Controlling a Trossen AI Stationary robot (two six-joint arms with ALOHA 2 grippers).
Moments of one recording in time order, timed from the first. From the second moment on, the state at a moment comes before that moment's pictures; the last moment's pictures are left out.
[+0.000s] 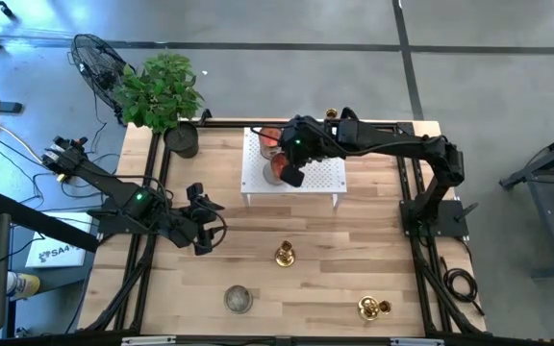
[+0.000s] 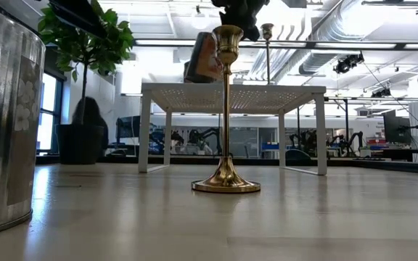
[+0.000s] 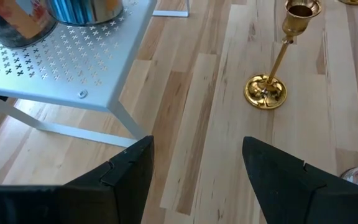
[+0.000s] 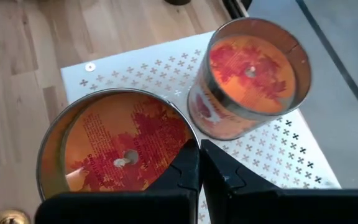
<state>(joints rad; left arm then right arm) -0.52 1.08 0.97 -0.76 -0.61 -0.50 -0.17 1.76 1.79 -0.89 0.19 0.09</state>
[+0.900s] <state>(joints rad) -0.52 1.09 0.92 -0.75 -0.61 -0.50 -0.19 1.79 1.79 -0.85 0.13 0.11</state>
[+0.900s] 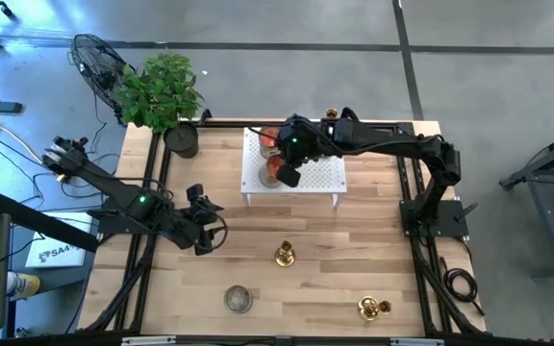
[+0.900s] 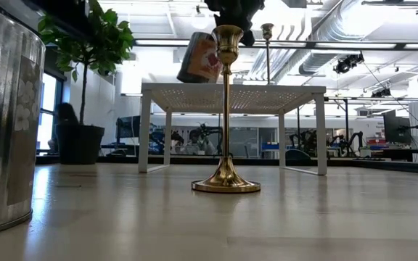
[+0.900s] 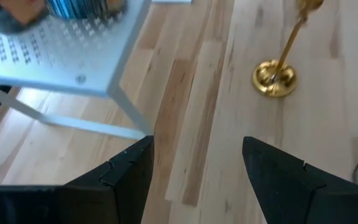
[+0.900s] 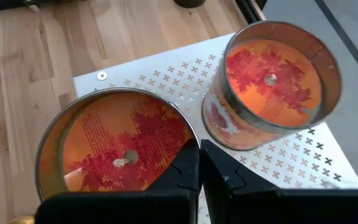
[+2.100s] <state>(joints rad) -0.52 1.08 0.87 -0.73 -0.60 -0.50 -0.18 1.74 1.79 -0.73 0.22 0.04</state>
